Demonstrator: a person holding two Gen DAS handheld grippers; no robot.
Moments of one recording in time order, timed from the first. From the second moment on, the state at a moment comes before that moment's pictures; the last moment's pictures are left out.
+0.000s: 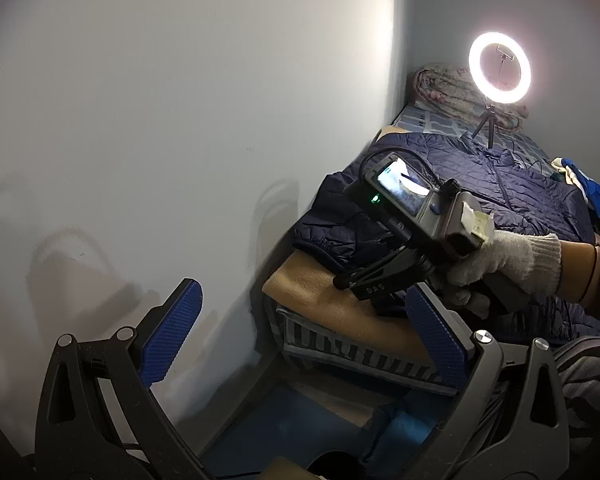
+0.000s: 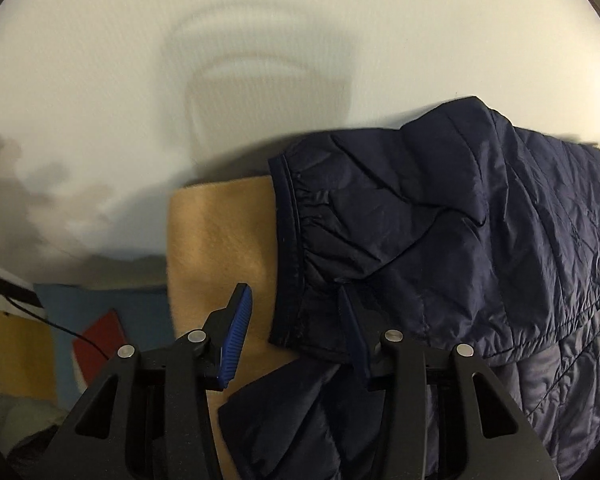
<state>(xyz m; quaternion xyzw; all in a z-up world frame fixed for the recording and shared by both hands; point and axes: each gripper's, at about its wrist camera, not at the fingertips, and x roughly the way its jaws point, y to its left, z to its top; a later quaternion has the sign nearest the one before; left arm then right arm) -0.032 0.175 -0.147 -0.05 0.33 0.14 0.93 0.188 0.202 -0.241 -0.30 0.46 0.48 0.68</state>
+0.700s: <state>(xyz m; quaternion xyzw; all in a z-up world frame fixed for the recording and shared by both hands) -0.011 0.156 -0.143 -0.03 0.31 0.12 0.94 0.244 0.125 -0.157 -0.12 0.44 0.46 0.76</state>
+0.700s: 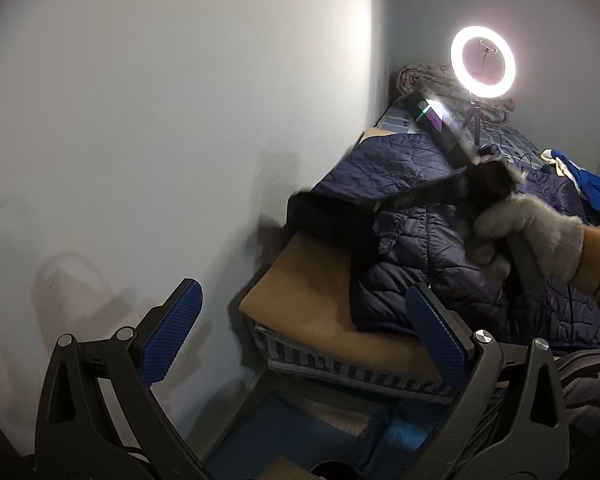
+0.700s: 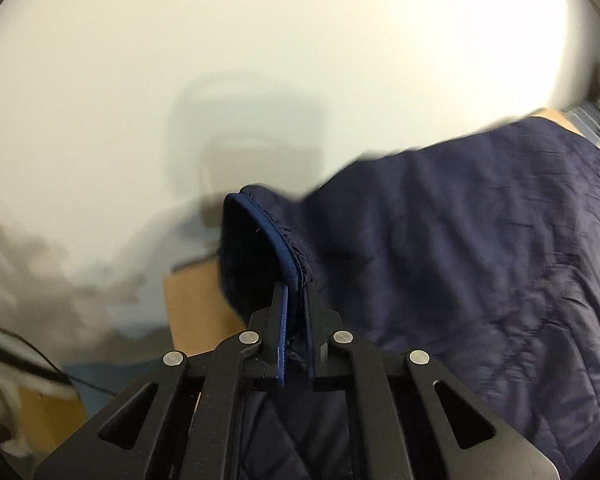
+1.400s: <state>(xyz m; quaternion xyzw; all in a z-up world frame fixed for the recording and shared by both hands) 0.061 0.123 -0.144 0.01 0.31 0.07 0.95 0.368 -0.112 -0.147 0.05 0.41 0.20 0.89</state>
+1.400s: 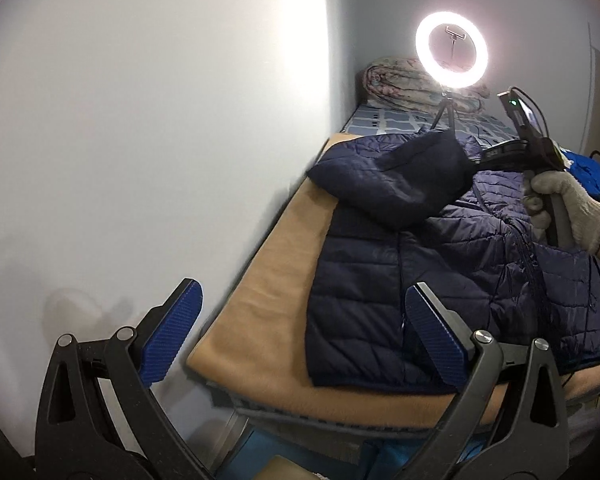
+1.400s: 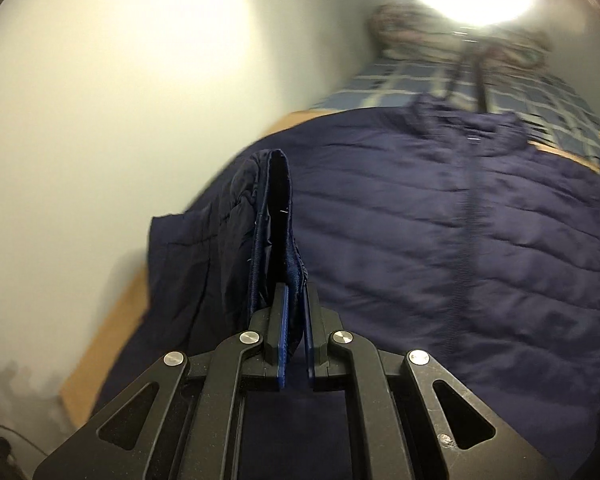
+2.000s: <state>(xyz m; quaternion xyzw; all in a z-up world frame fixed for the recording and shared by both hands) 0.113 0.080 -0.164 0.05 0.33 0.03 0.94 0.408 -0.260 -0.184 0.08 0.40 0.03 0.91</state>
